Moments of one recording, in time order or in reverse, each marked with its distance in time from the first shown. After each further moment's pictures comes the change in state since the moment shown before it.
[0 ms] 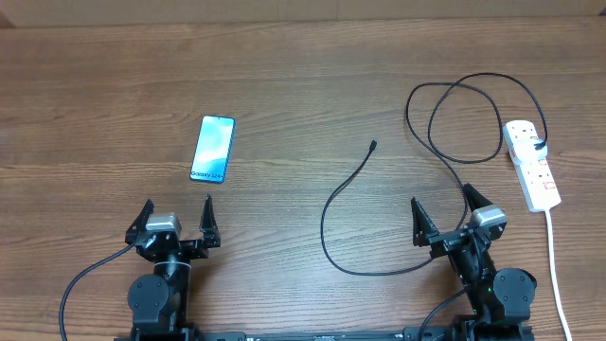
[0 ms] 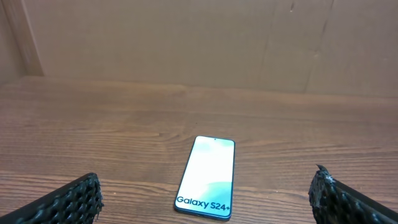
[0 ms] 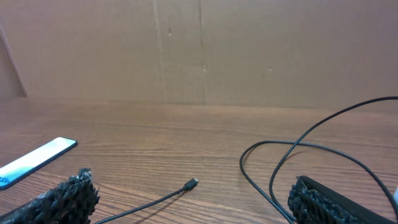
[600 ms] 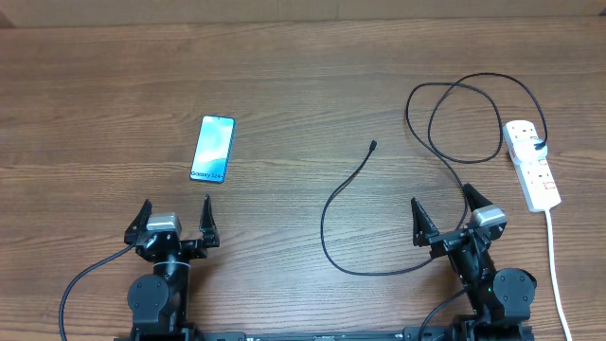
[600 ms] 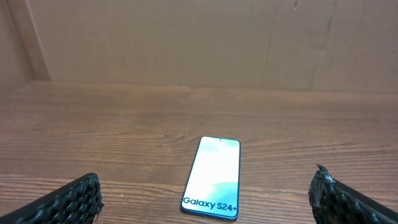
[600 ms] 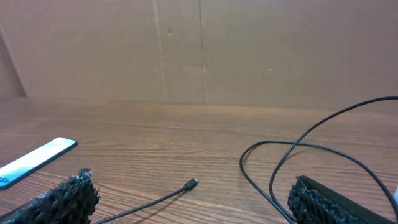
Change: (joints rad) left arm 0.000 0.000 0.000 0.000 -0.013 0.030; right arm 0.000 0.000 0.000 0.000 0.000 0.001
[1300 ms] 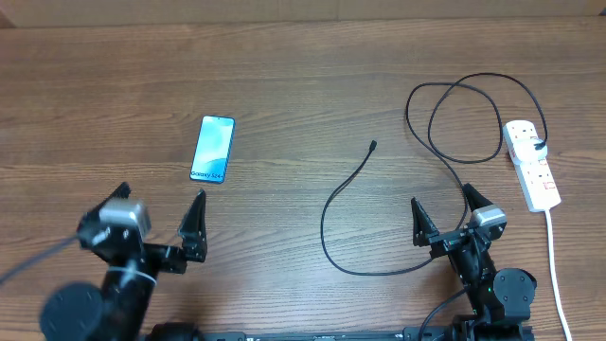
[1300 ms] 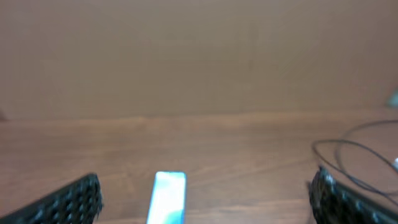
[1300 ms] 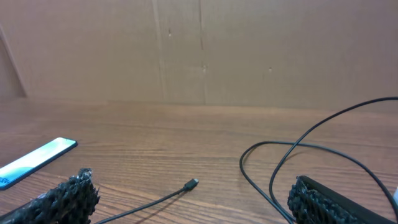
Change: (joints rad) left arm 0.001 0.405 0.906 -0.600 0.223 -0.019; right arm 0.001 0.000 0.000 0.001 0.000 -0.001
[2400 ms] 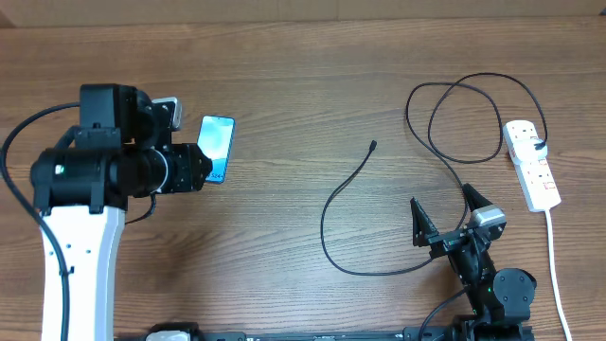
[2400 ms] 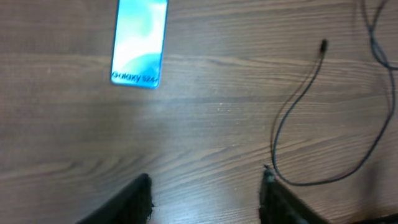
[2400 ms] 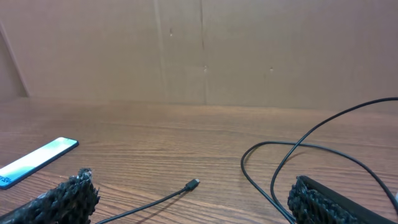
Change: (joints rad) left arm 0.000 0.891 0.565 -0.658 0.065 -0.021; right arm 0.003 -0.001 0.000 0.000 0.000 0.000
